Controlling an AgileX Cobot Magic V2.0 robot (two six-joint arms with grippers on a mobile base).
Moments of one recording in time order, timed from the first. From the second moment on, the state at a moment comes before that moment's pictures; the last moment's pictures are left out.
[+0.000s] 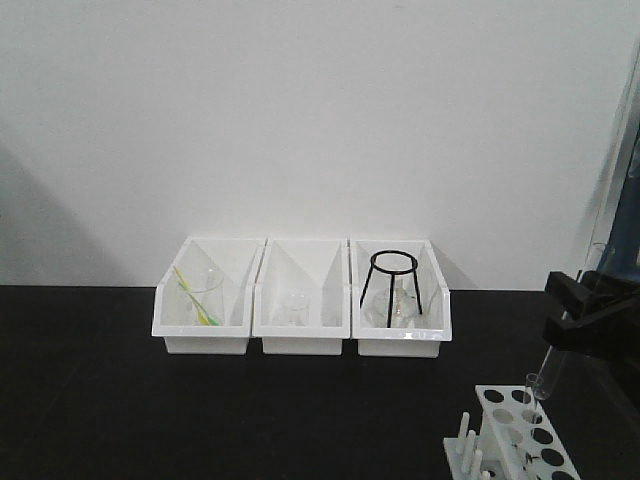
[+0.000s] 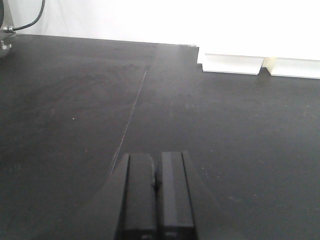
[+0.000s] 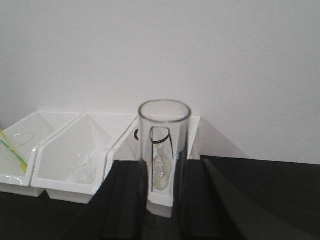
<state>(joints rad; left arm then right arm) 0.08 -0.01 0.03 0.05 0.29 -0.17 -0.07 1.35 -0.75 -0.66 -0.51 0.65</state>
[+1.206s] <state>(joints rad) 0.08 -0.01 0.03 0.05 0.29 -0.17 -0.07 1.48 -0.58 -0.60 -0.74 0.51</state>
